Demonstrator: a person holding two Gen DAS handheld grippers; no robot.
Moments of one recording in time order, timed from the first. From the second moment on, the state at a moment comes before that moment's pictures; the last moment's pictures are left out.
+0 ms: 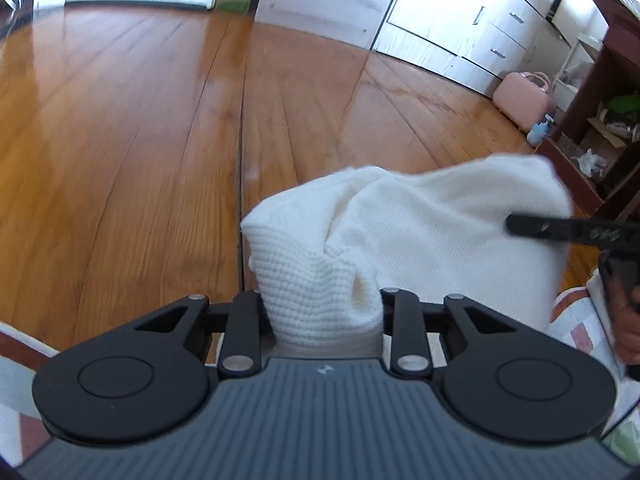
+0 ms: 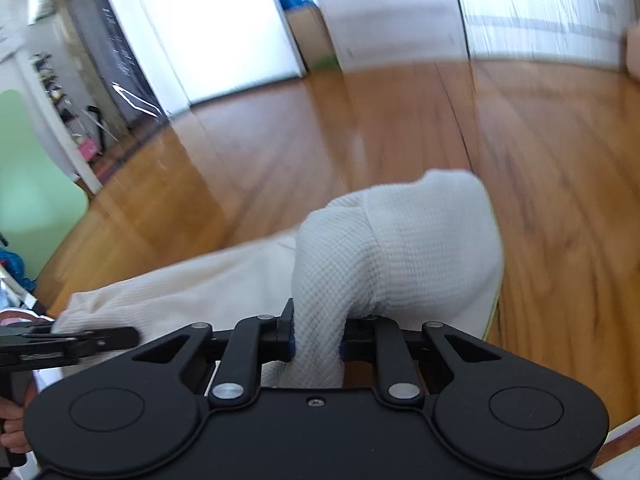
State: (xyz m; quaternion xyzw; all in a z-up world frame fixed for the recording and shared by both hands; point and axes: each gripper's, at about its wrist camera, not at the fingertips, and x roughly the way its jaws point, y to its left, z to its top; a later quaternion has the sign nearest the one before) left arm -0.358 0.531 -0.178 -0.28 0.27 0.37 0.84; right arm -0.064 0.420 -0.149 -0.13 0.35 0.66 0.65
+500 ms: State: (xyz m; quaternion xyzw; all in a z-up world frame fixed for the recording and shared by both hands) left arm -0.330 0.483 -0.137 -0.16 0.22 0.35 0.90; right arm -0.081 0.336 -0.059 -0.16 0.28 0.63 0.70
